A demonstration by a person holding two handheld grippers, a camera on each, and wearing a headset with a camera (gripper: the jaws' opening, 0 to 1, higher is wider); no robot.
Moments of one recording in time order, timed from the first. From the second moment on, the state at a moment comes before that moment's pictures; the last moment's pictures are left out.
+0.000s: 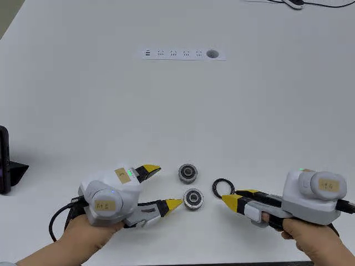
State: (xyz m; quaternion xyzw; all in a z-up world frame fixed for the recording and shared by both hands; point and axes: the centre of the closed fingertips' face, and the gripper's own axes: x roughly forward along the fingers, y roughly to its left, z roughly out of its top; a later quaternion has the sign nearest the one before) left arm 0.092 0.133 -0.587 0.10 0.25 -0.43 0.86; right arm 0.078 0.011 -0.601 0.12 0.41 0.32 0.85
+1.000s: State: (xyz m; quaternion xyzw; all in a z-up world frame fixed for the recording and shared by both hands) left arm 0.055 0.154 -0.570 0.05 0.25 -0.41 0.87; right arm 0.050 0.009 -0.587 -0.08 0.34 0.38 0.86
